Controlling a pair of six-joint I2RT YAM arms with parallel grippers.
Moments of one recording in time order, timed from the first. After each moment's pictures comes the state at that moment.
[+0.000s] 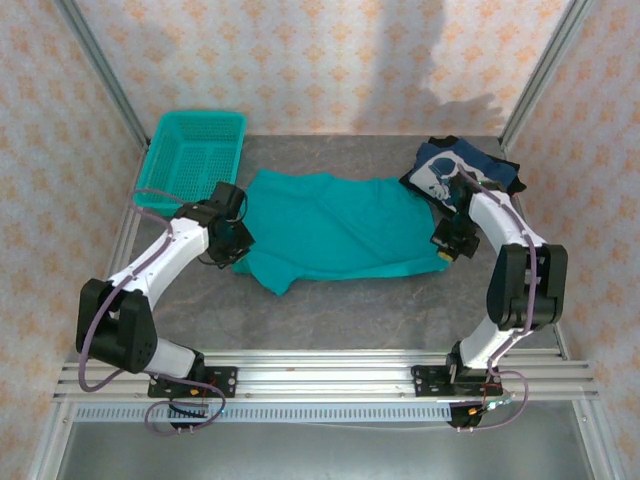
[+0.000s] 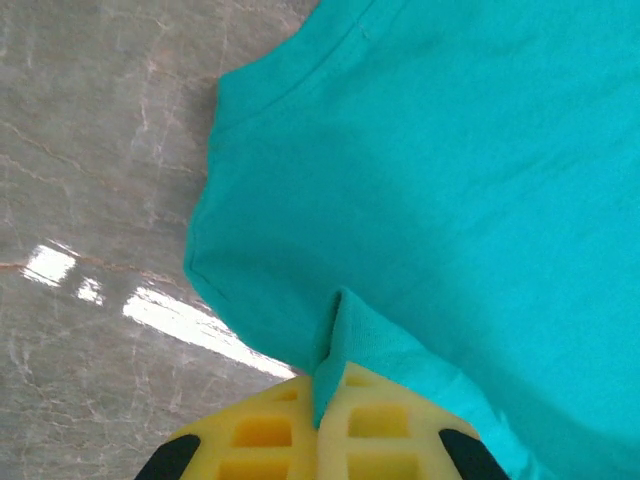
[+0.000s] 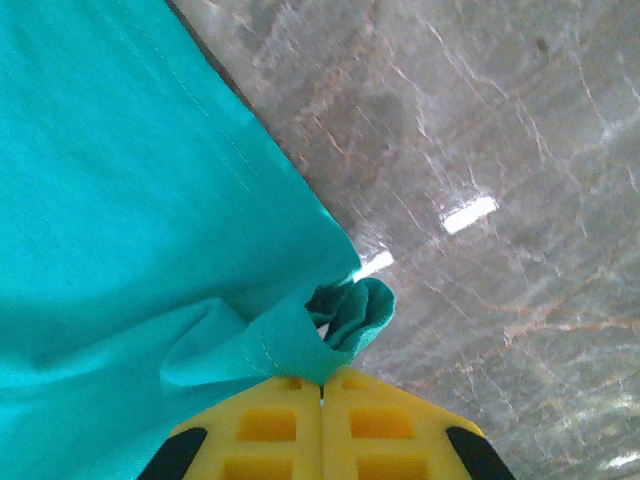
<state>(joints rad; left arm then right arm) -0.24 1.44 1.08 -0.93 0.02 -0.91 -0.02 1.67 1.24 -1.15 -0.04 0.56</state>
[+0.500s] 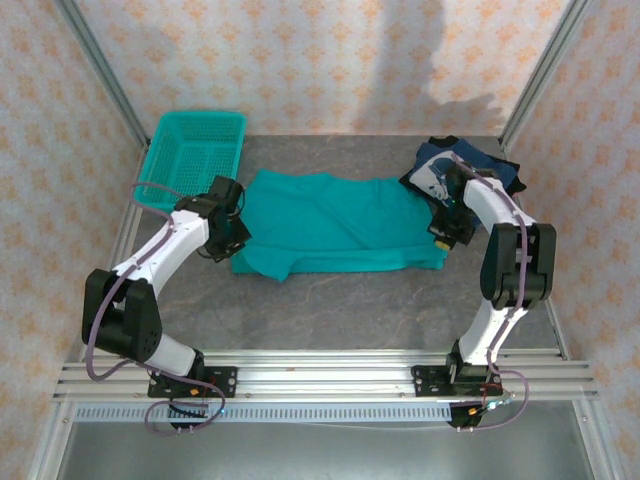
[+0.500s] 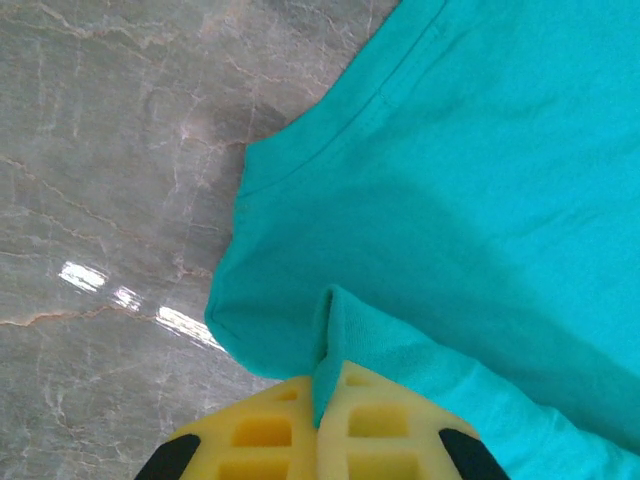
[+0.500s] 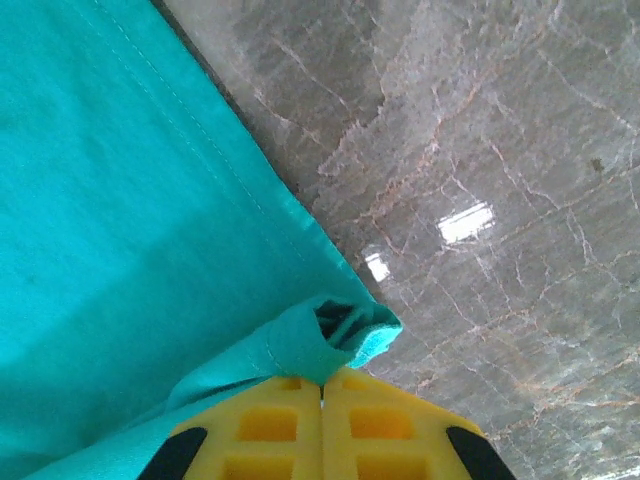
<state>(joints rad) -0.20 1.50 1.12 -0.93 -0.03 -0.87 -0.02 1.82 1.38 -1.14 -0.03 0.53</state>
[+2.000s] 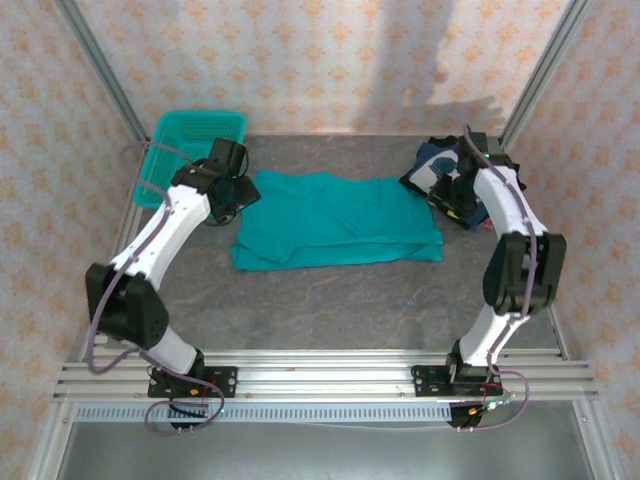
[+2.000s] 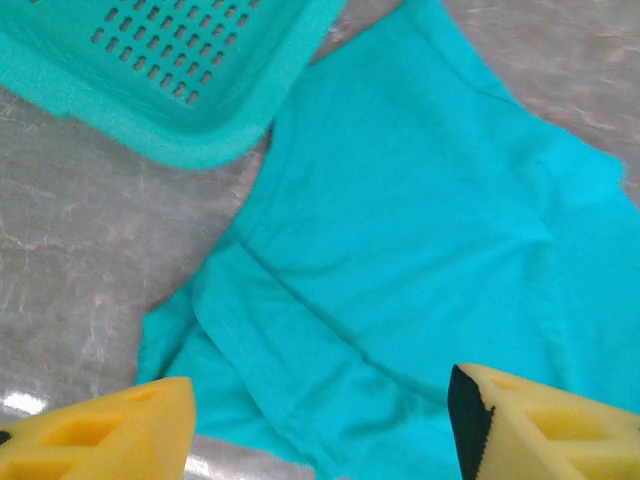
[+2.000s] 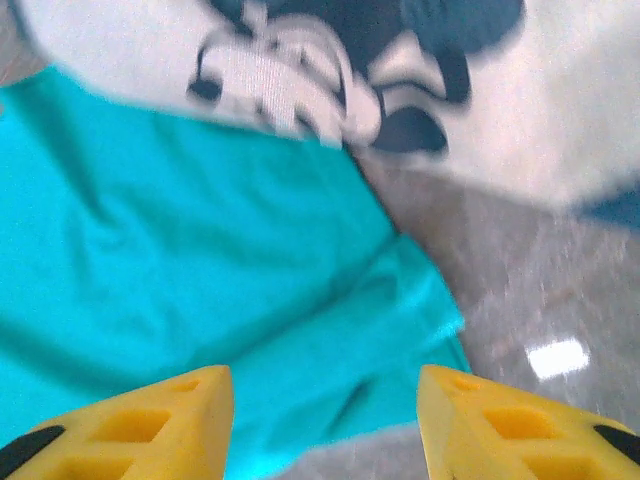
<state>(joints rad) -0.24 1.54 1.43 -0.95 -0.13 -0.84 -0.03 1.72 1.49 -1.01 -0.13 0.48</state>
